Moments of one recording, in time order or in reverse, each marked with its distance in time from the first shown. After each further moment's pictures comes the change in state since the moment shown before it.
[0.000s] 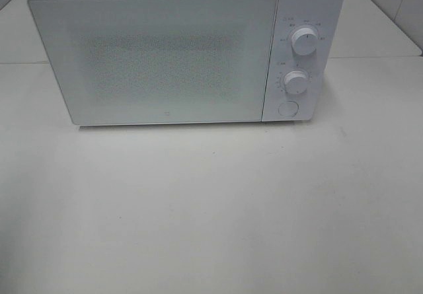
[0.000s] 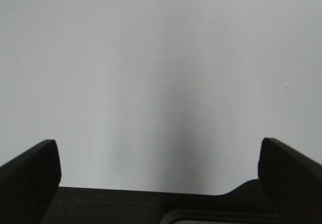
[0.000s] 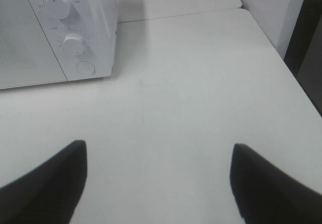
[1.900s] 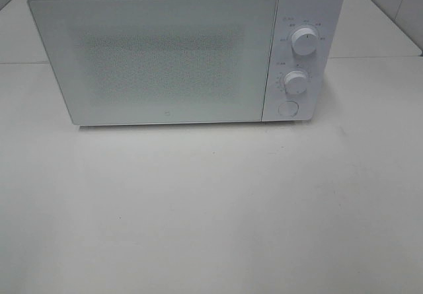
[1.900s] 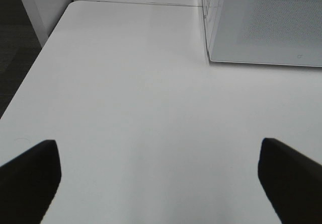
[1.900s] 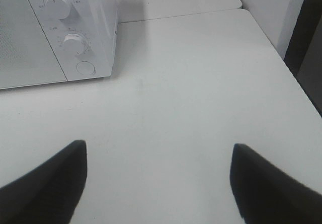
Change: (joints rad) left arm 0.000 -0.647 0.157 0.029 -0.017 -0.007; right arm 0.000 0.000 0.000 0.000 -0.001 0.000
